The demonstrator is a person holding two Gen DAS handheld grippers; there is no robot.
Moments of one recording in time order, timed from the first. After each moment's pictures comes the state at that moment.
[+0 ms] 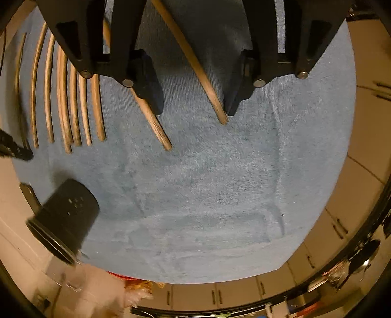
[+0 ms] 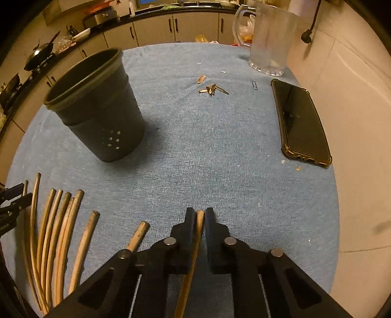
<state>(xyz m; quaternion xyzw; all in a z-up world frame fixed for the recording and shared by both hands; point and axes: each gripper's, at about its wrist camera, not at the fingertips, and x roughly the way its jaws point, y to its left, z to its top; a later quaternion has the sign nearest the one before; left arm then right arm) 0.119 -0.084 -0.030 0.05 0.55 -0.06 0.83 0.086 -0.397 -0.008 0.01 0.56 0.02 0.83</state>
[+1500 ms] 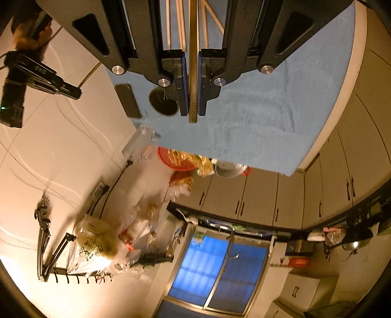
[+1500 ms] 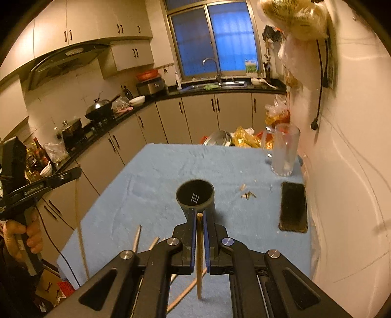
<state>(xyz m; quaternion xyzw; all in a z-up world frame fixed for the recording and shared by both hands) 0.066 -0.058 0.170 -0.12 0.31 -0.18 0.93 -0.006 -0.386 0.201 0.05 0.35 0.14 0.92</state>
